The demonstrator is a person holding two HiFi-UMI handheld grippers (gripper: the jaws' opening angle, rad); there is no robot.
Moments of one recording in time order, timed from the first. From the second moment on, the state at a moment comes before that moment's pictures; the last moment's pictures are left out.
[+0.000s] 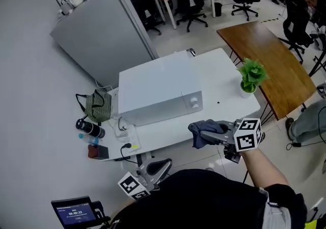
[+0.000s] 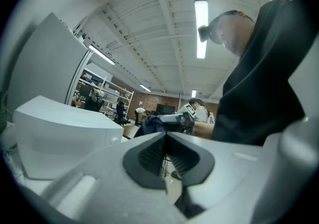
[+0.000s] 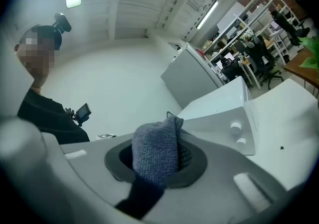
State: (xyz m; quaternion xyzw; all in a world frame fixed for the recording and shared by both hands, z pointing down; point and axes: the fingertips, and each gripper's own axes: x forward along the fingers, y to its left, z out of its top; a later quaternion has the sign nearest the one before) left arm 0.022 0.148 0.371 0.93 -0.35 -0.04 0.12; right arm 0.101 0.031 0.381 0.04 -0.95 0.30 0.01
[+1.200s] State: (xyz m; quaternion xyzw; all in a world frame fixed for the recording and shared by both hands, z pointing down) left arm -0.047 0.275 0.344 0.93 -0.35 -0.08 0.06; right arm 0.038 0.171 0.369 0.07 -0.96 0.26 0.03
